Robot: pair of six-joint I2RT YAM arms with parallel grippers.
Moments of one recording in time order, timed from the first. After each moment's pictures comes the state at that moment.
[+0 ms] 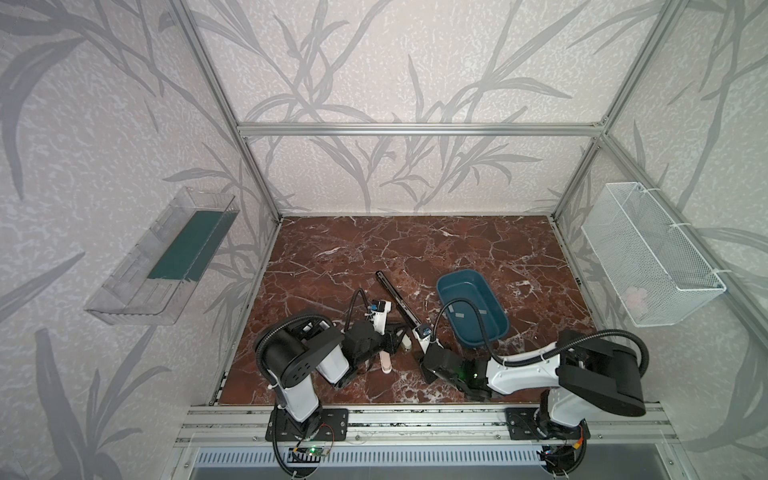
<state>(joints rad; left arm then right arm) -0.69 1.74 0.16 1.20 0.16 -0.53 1.23 1.55 0.52 0.29 0.39 0.48</state>
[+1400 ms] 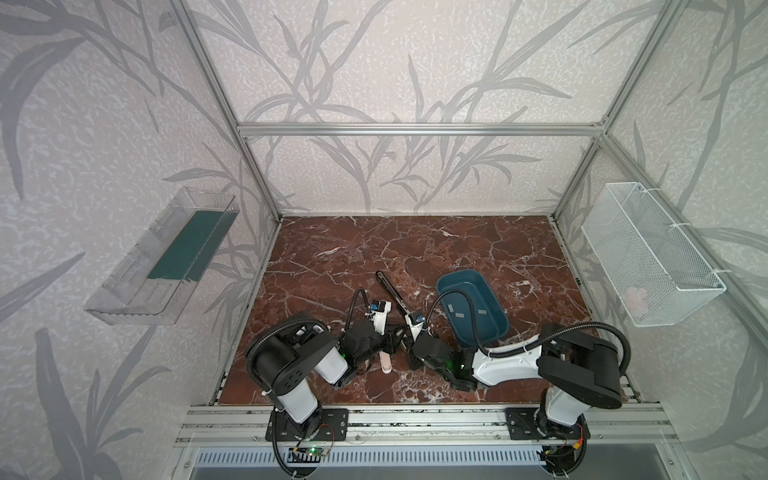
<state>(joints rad) -0.69 1.67 0.17 1.09 0.16 -0.52 1.20 1.70 0.63 0.39 0.37 0.57</state>
